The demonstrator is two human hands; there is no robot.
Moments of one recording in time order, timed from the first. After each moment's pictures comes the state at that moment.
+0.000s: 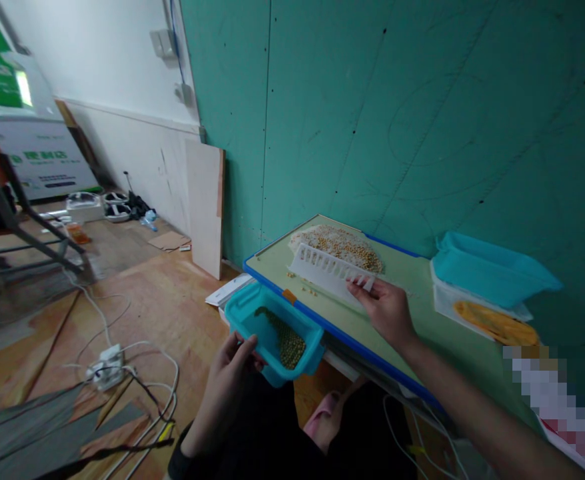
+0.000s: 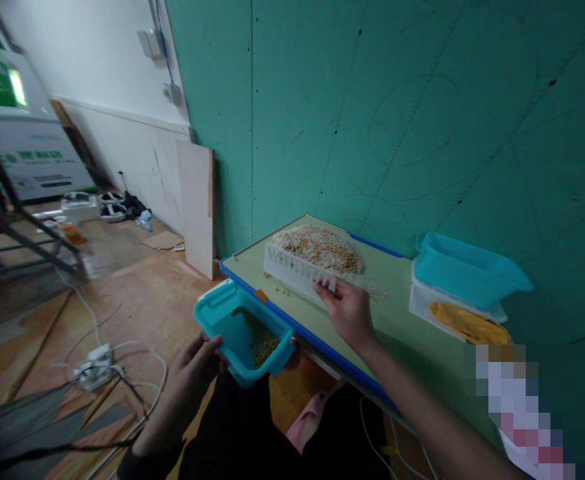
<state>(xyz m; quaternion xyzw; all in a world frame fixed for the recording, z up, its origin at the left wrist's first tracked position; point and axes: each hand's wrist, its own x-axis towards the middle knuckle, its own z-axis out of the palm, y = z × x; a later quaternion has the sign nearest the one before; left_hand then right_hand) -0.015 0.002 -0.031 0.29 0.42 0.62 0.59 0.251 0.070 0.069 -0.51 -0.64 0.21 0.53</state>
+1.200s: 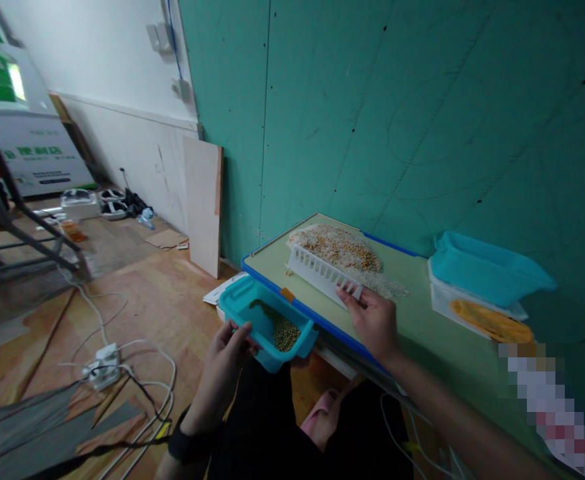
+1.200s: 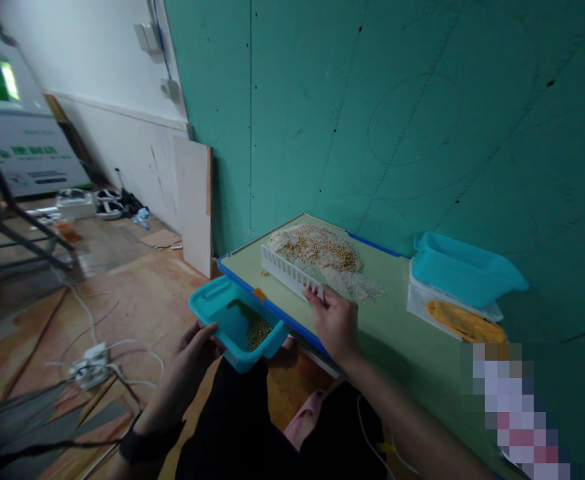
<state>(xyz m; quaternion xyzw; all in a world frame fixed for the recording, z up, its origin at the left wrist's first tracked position) -0.020 0.015 -0.024 0.29 0.42 0.64 0.58 0.236 0.057 0.051 -0.55 -0.67 0.09 0.50</state>
